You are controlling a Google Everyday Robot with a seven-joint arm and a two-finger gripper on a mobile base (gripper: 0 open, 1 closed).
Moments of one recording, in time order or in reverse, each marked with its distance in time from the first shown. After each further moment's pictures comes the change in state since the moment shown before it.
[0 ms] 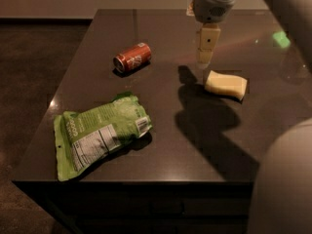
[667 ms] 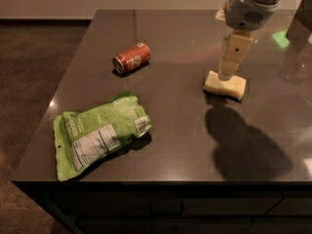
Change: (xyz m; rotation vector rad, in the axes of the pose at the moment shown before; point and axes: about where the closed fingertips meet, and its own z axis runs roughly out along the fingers) arm 0.030 0.067 -0.048 0.021 -0.031 0.175
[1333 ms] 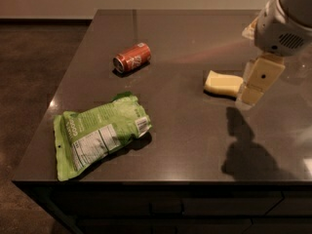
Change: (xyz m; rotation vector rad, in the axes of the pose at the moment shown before) arm 0.030 0.084 -0.039 0.003 -0.003 0.157
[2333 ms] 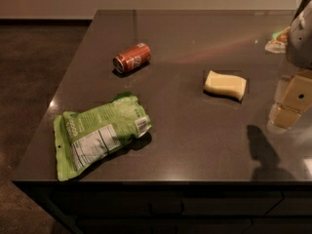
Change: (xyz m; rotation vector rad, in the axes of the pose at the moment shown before) arm 0.039 0.043 -0.027 -0.049 0.060 -0.003
